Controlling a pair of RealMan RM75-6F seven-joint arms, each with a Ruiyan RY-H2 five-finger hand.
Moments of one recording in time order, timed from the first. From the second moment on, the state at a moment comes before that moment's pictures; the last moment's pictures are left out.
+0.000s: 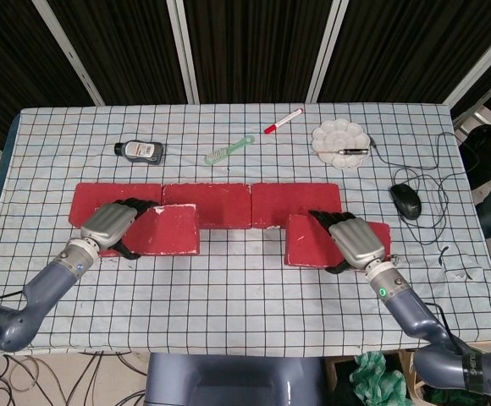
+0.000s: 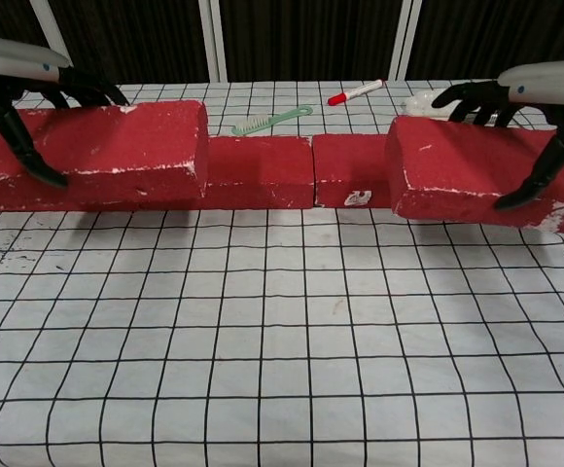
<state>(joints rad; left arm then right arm) -0.89 -1.08 -0.09 -1.68 0.93 0.68 0.19 0.74 -1.16 0.14 -1.76 -1.05 0.87 -0.30</state>
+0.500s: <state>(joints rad) -1.01 -1.18 -0.16 -1.31 0.94 0.45 0.08 0.98 -1.28 0.25 -1.51 -0.87 0.67 -0.32</state>
